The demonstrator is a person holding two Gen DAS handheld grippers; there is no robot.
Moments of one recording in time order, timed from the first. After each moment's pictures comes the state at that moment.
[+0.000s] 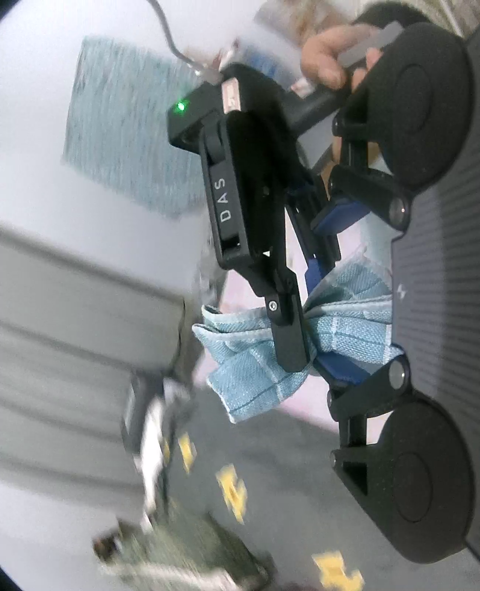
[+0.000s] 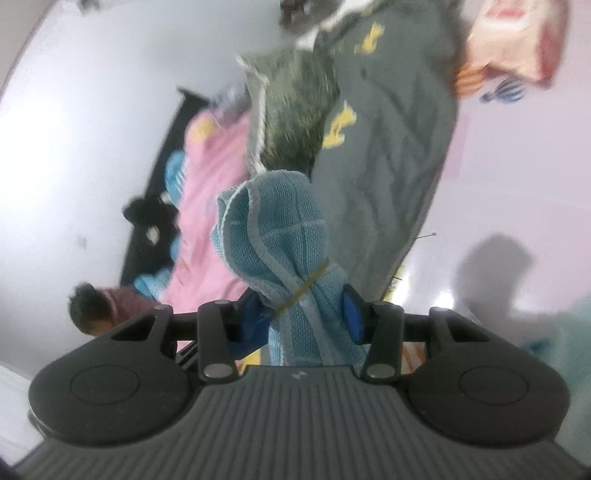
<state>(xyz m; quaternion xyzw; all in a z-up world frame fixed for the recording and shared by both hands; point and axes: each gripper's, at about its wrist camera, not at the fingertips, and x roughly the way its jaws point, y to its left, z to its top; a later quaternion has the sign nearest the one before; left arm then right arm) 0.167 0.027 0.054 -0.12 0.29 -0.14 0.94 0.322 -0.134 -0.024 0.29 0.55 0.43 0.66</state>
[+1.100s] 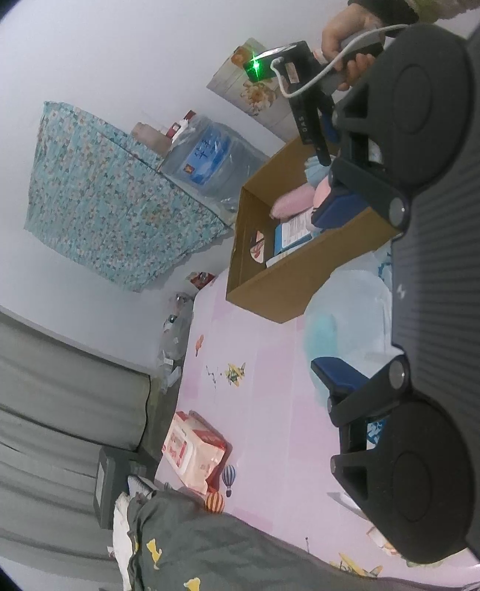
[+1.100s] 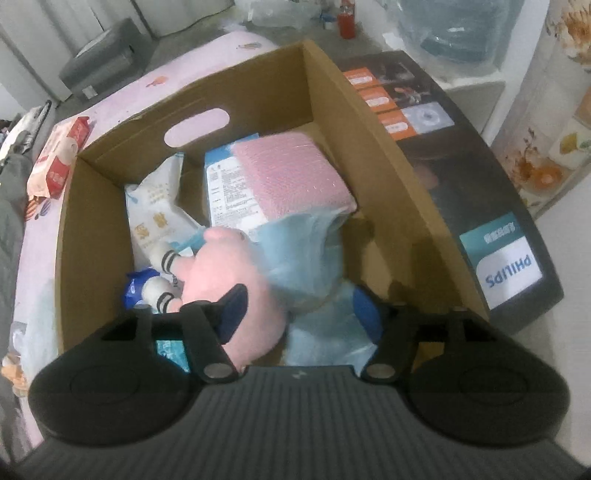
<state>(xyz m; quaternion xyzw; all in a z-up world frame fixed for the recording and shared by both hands) 0.153 -0.048 0.031 -0.13 0.33 -0.24 0.90 0.199 -0.495 -0.045 0.14 0.54 -0.10 0.82</state>
